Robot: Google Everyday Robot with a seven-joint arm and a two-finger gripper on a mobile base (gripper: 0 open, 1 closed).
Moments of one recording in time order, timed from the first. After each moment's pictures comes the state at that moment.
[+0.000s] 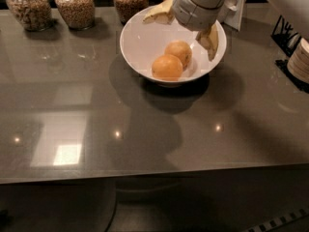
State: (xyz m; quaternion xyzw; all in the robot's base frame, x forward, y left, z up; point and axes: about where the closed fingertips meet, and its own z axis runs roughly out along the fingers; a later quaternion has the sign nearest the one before) arm 0.621 -0.076 0.956 -0.95 0.20 -0.19 0.16
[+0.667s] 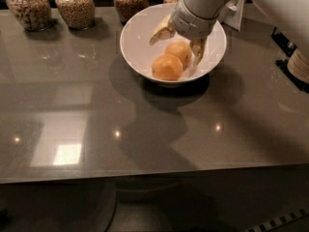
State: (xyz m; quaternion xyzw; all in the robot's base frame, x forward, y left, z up) arm 0.626 -0.074 0.930 -0.96 0.15 -0.17 0.16
